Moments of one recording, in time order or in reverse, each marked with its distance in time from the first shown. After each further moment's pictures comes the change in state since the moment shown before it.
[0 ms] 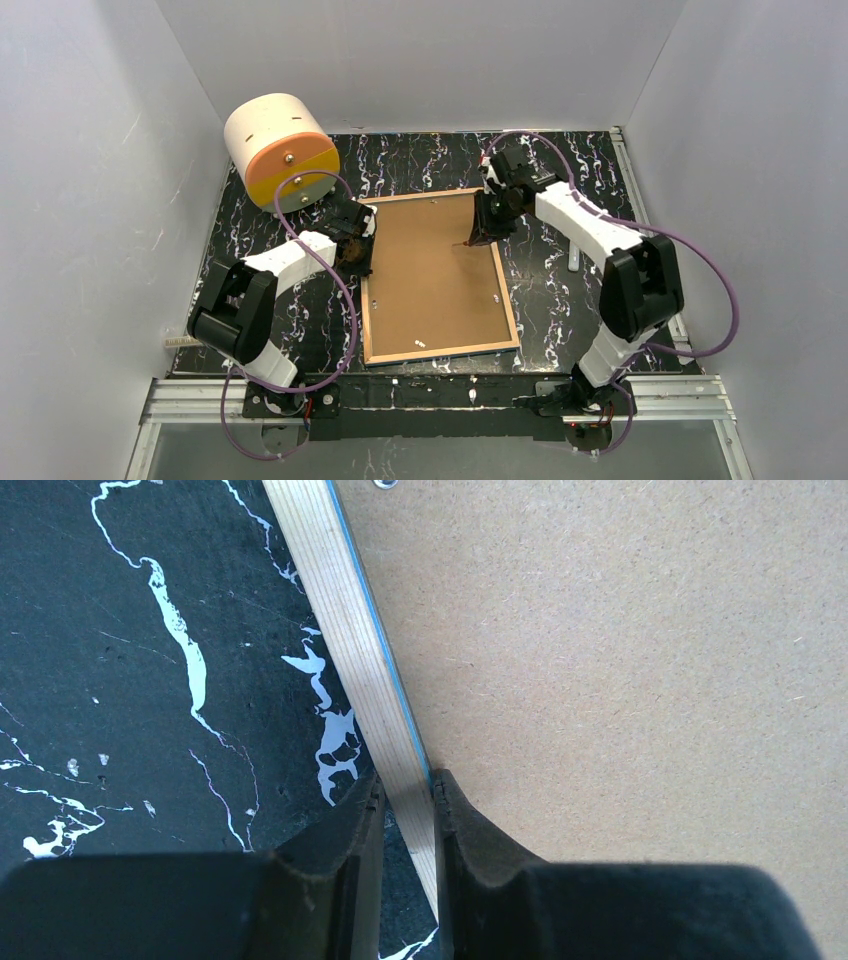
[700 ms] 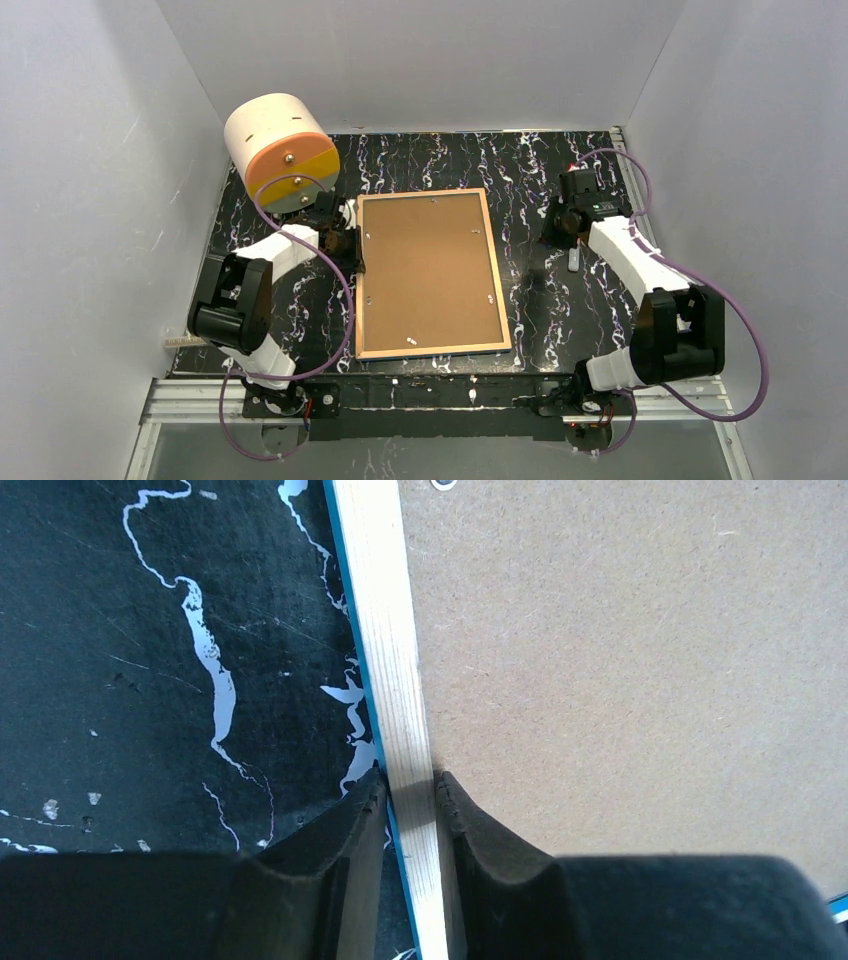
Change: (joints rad) left arm 0.177 0.043 0.017 0.017 0.242 -0.047; right arm -0.275 -0.325 -0.363 0.183 0.320 0.110
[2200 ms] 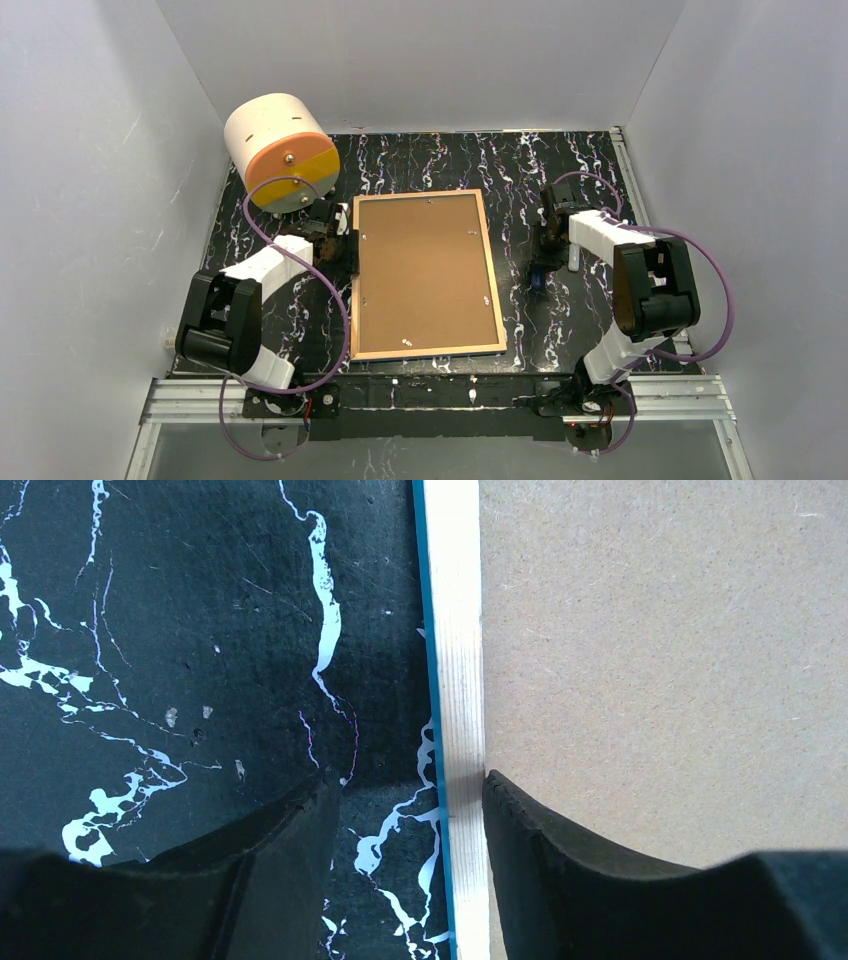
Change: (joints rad) left arm -0.005 -0.129 -0.082 -0.016 -0.177 0.022; right arm -0.004 0.257 -0.063 0.008 -0.038 -0.113
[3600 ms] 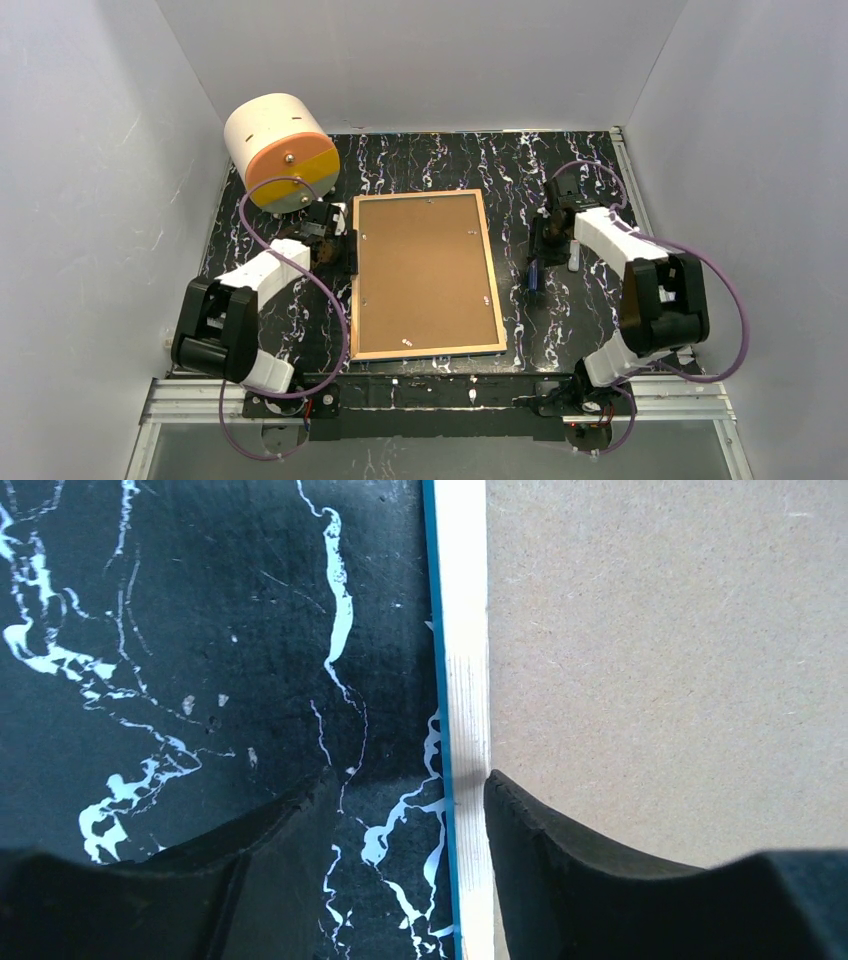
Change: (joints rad) left arm 0.000 -0.031 -0.019 0.006 -0.009 -0.001; right arm 0.015 -0.067 0.045 -0.088 -0.004 -0.018
